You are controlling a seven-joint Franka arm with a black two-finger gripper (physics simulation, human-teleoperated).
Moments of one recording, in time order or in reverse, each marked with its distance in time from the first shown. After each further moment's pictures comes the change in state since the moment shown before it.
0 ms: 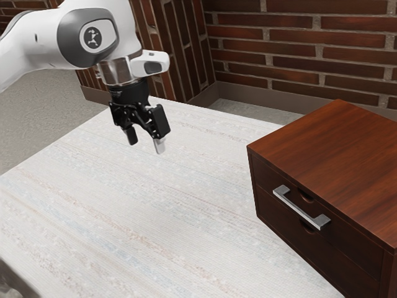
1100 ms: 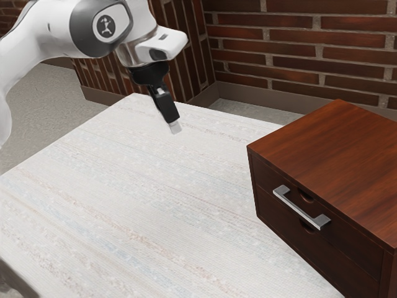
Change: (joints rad) arm -0.054 0.075 -0.024 0.124 0.028 0.139 0.535
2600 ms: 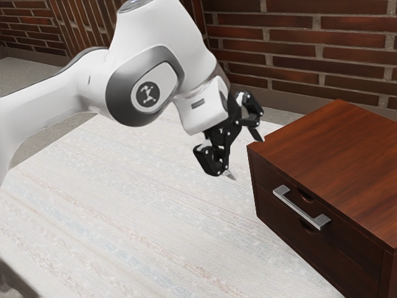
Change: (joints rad) arm -0.420 -0.231 0.153 -0.441 -0.091 0.425 0.788
